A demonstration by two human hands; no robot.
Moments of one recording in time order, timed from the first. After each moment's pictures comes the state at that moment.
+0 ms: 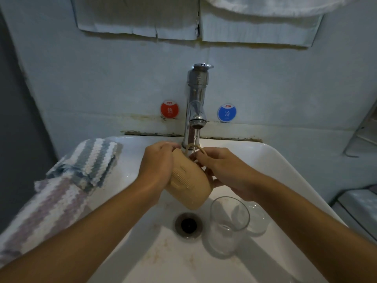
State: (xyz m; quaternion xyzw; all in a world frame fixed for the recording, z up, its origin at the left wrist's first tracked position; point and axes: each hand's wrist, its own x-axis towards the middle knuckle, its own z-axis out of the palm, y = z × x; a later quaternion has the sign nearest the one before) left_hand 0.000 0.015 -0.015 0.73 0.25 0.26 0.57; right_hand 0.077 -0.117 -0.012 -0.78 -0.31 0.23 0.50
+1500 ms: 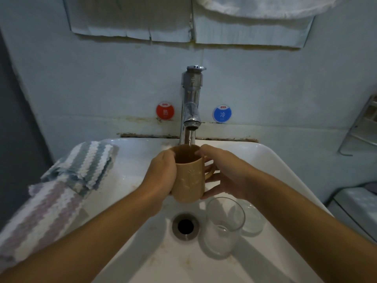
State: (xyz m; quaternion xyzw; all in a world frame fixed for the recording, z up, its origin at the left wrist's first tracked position) left_hand -0.006 0.000 -0.026 0.70 0.24 0.17 0.65; right_hand 0.073 -0.122 -0.002 -0.75 -0.16 0.32 0.55
